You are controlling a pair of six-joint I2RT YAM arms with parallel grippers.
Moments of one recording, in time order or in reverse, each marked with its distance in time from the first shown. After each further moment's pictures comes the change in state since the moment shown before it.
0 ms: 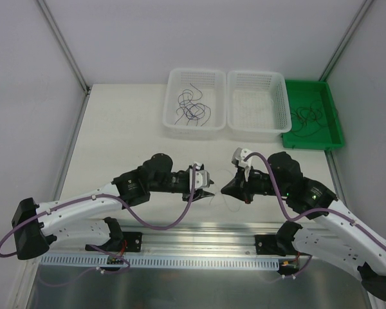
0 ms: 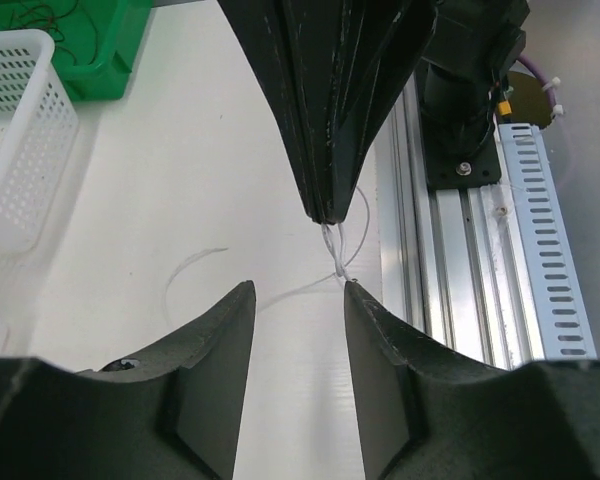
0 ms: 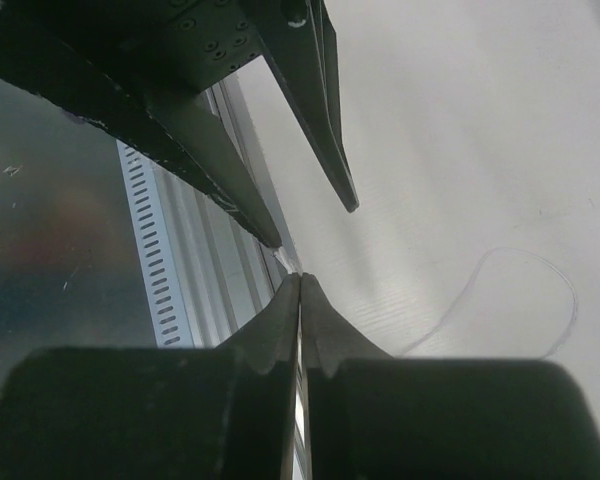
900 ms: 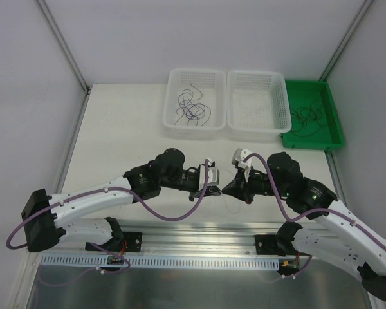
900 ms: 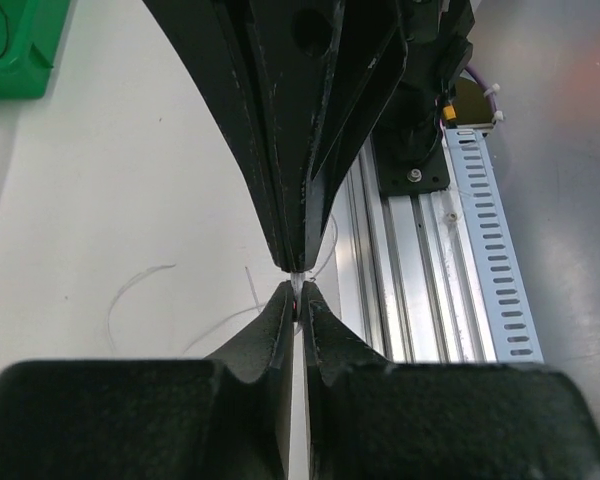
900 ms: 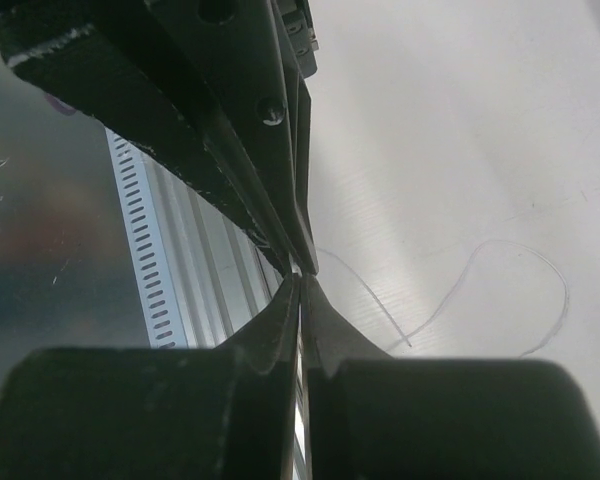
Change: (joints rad) left arm 0.000 0.137 0.098 -0.029 0.119 -0.053; right arm 0.000 0.000 0.000 -0.018 0.008 -0.023
